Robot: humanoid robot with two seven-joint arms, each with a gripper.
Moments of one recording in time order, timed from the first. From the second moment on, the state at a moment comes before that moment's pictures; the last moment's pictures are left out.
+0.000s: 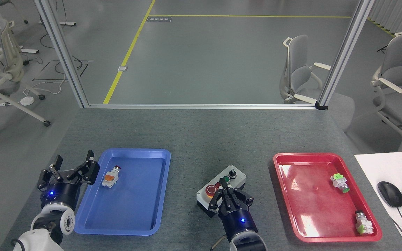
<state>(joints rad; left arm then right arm) -0.25 0.25 0.06 -1.31 -1.14 -0.01 0.07 -0.14 0.20 0.27 -1.28 1.53 0.05 -0.01</state>
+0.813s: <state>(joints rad) -0.18 0.24 0.05 -1.33 -1.14 -0.06 0.07 -0.17 0.22 0.28 -1.11 1.53 0.07 -0.09</state>
